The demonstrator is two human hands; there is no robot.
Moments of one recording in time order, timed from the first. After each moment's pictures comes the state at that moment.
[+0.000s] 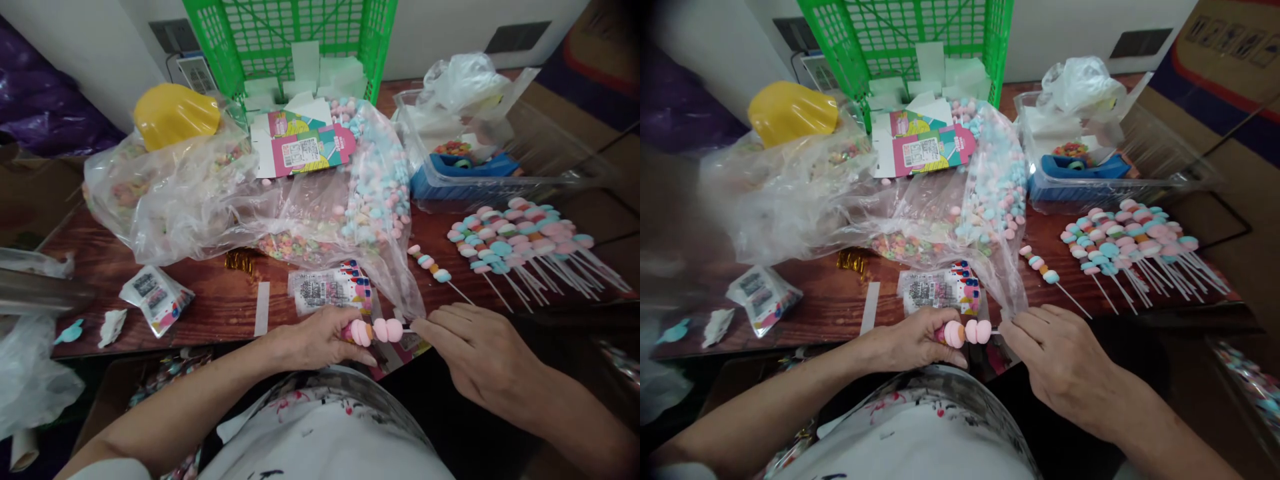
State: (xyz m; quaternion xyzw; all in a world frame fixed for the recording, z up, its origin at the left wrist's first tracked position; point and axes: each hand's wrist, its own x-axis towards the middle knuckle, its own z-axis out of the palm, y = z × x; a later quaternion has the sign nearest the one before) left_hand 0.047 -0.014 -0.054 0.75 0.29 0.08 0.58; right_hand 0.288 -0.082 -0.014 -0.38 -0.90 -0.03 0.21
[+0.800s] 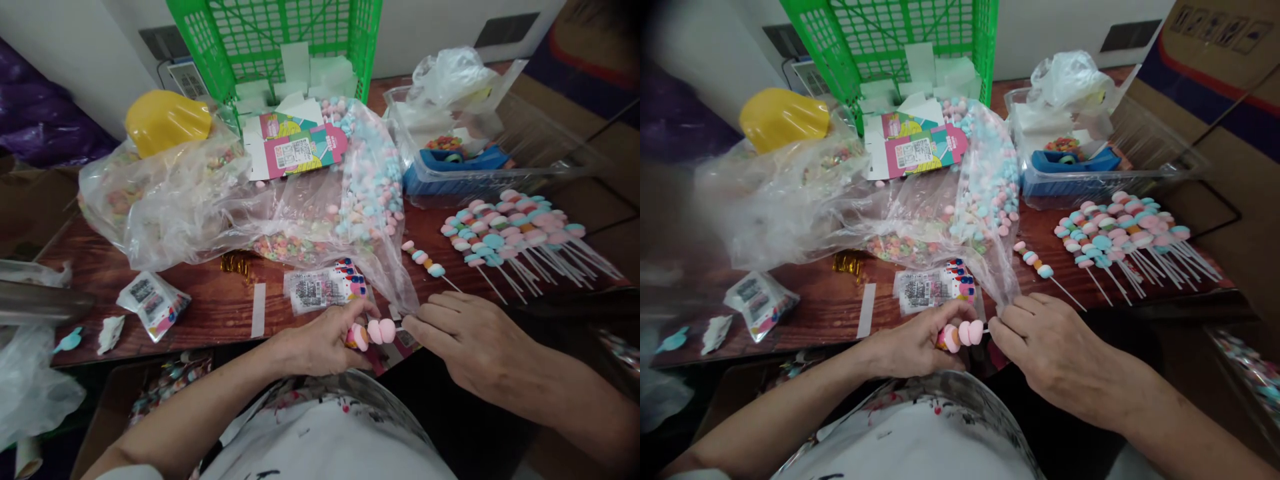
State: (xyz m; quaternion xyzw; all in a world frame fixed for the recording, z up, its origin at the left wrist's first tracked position) left_hand 0.062 -0.021 -0.036 0.74 0.27 0.06 0.61; right_hand 0.295 -0.077 -0.014 -0.34 -0.93 -0.02 0.15
